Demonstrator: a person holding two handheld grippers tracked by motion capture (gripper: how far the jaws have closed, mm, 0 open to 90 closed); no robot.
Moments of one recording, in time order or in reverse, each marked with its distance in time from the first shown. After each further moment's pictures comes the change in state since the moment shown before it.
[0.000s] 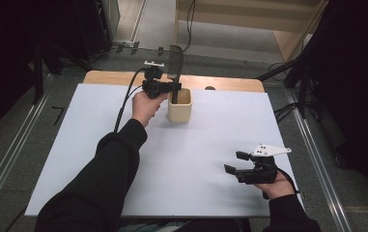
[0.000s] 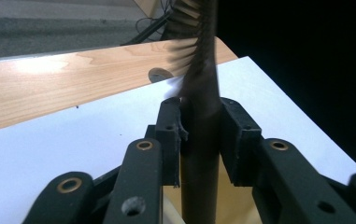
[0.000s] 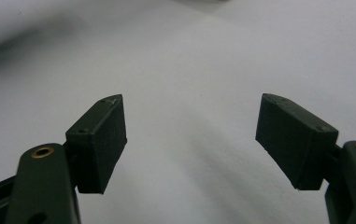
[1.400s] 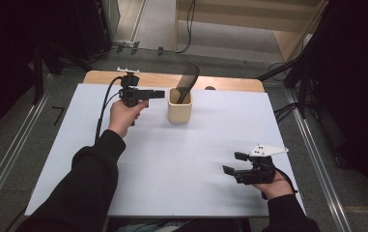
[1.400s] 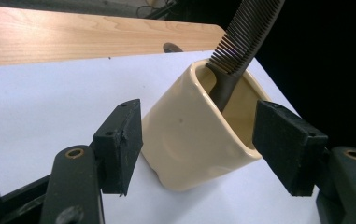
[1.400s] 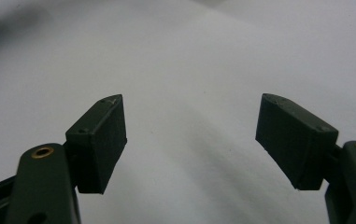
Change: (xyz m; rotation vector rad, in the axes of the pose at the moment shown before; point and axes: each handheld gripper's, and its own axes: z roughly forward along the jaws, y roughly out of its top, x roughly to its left) left arm 0.031 -0.033 -0.057 0.019 -0.039 -0.138; right arm 0.002 0.000 0.004 0.019 0.006 -0.006
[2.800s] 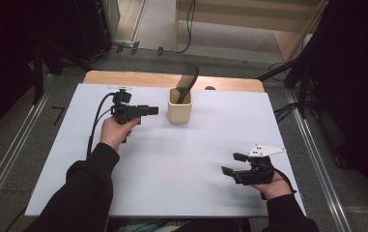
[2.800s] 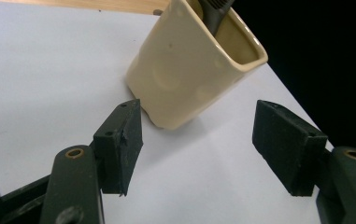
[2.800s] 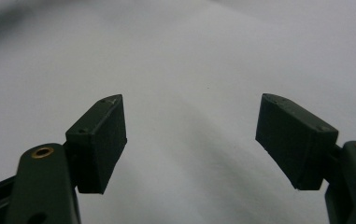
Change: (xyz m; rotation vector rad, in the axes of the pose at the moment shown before) left arm -0.001 -0.050 -0.026 0.021 -0.048 -0.010; right arm 0.002 0.000 0.004 0.018 0.006 0.003
